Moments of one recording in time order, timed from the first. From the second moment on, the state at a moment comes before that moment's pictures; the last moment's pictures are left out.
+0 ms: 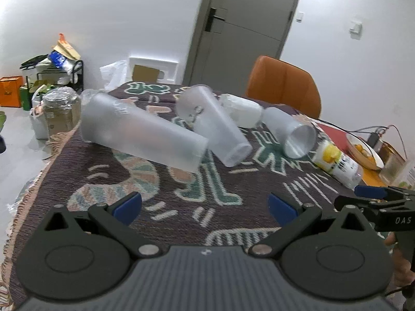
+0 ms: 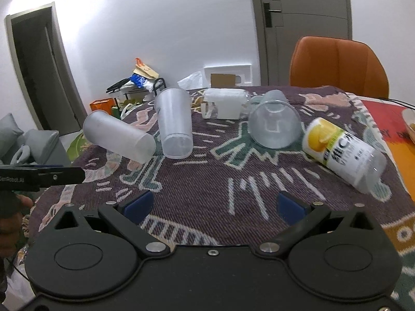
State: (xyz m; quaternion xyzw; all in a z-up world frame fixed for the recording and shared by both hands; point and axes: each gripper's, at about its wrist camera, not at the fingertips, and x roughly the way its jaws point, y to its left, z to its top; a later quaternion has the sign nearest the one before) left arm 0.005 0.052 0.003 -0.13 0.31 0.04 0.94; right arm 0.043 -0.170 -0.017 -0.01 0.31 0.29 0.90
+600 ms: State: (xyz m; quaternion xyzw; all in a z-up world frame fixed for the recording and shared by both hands) left arm 0.008 0.115 -0.017 -0.20 0.29 0.14 0.92; right arm 0.103 -0.091 -0.013 -0.06 0.32 0.36 0.87
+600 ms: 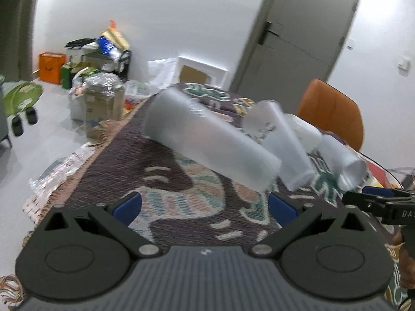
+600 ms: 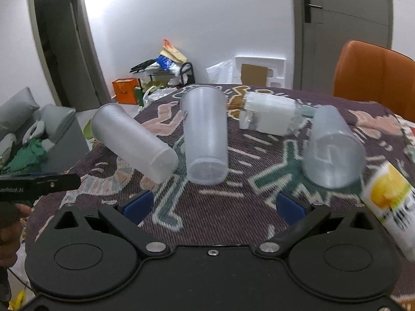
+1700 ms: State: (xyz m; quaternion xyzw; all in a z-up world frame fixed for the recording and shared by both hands) left arm 0.025 0.191 -0.046 -0.29 0.26 0.24 0.89; right arm 0.197 0.037 -0.029 -0.17 0.33 0.37 0.85
